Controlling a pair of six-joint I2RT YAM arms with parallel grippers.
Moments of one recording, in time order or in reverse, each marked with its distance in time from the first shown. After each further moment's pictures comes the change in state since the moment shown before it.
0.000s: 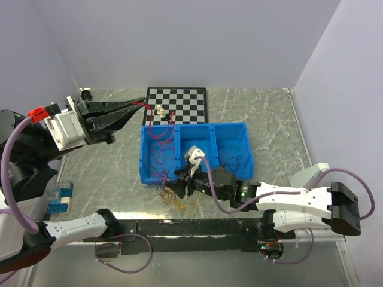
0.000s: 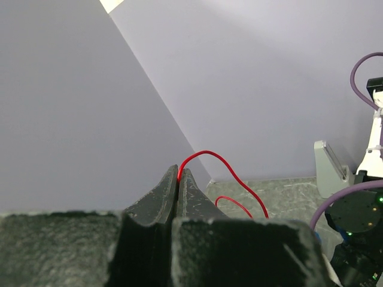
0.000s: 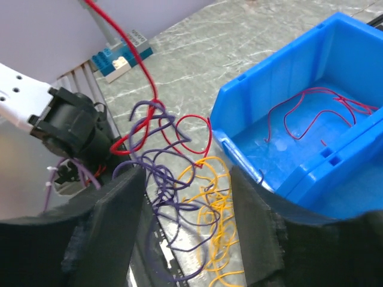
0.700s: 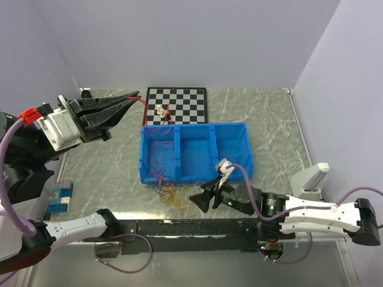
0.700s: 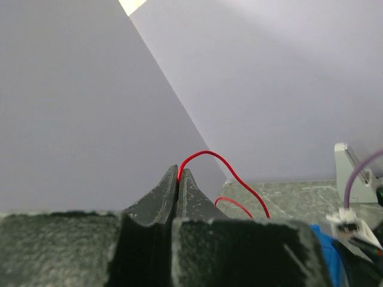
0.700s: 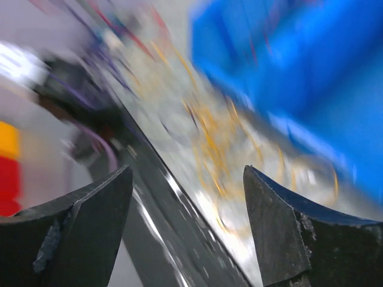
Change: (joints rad) left arm 0.000 -0.002 0.022 0.014 -0.056 0.032; right arm 0.054 -0.408 -0.288 -0.261 0.109 0.266
